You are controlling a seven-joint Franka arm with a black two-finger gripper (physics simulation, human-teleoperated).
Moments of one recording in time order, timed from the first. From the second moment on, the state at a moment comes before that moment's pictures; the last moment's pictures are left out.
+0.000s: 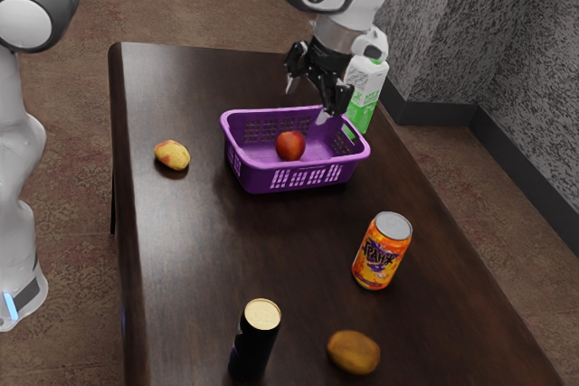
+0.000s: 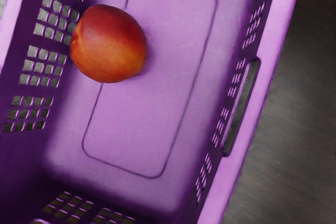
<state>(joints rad) -0.33 -0.01 0.27 -1.59 0.15 1.50 -0.50</state>
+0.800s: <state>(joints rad) -0.45 0.04 0.38 -1.52 0.05 1.53 -1.20</state>
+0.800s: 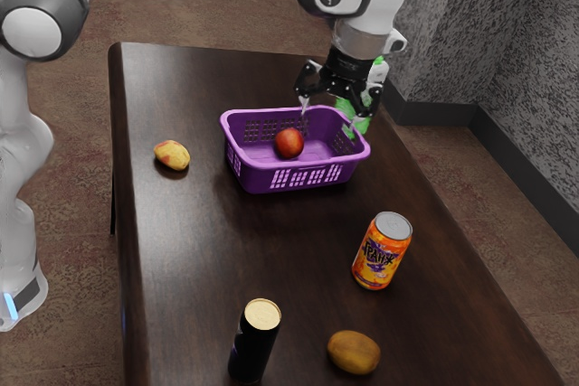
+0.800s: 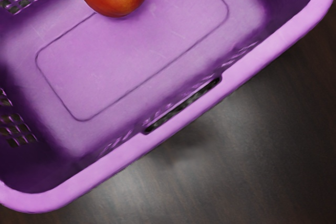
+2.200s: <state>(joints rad) -0.39 -0.06 0.42 -1.86 0.10 1.74 -1.69</state>
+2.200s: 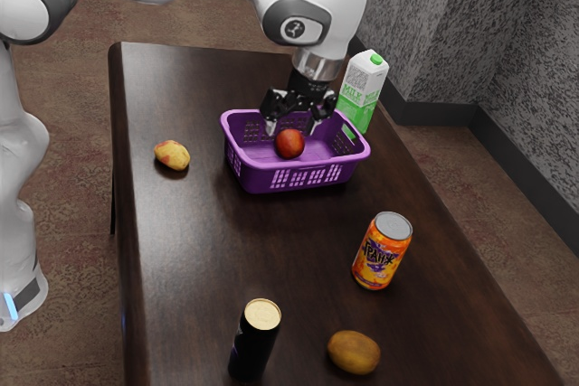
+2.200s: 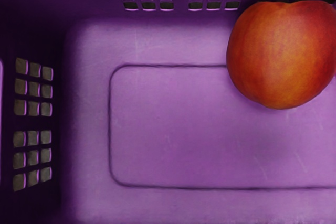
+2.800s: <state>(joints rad) -0.38 -0.03 0.46 -1.92 0.11 1.84 -1.64</state>
